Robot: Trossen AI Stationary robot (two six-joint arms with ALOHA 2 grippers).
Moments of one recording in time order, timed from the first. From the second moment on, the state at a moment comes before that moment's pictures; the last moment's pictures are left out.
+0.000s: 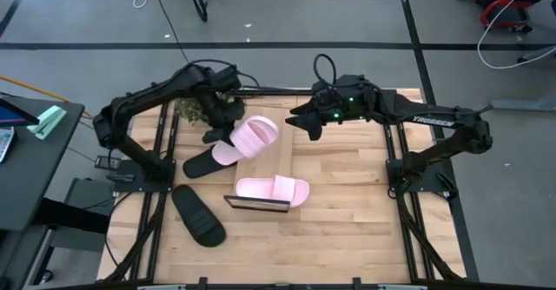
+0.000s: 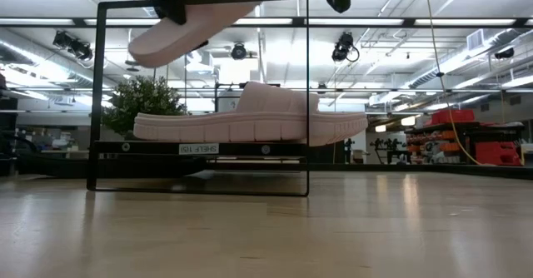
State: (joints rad) left arm 0.52 1.55 1.51 -1.34 0.68 0.56; right arm -0.20 1.36 1.34 -0.31 -0.13 0.56
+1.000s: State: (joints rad) left arm 0.47 1.67 1.53 -1.39 0.63 0.62; right arm -0.19 1.50 1.34 -0.30 -0.24 0.51
